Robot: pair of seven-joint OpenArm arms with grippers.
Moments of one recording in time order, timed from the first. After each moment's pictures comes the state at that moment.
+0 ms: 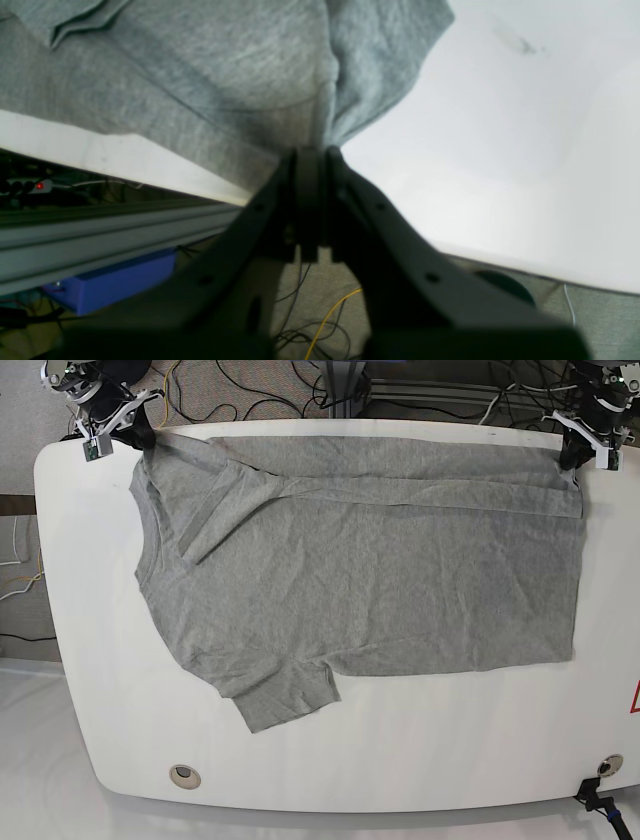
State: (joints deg) left arm 38.7 -21.2 -31.1 81.7 -20.5 -33.5 10.4; right arm -40.6 22.0 27.4 86.1 27.8 39.7 -21.9
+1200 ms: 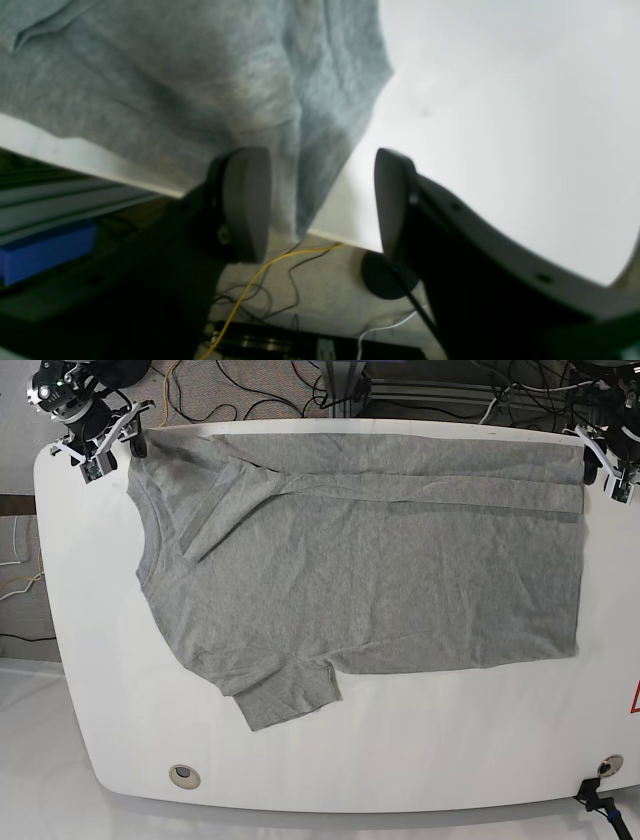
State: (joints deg) left arm 37.8 -23.5 -38.4 104.1 -14.1 -35.8 34.1; right arm -39.9 21.4 32.4 103.0 22.6 38.4 -37.1
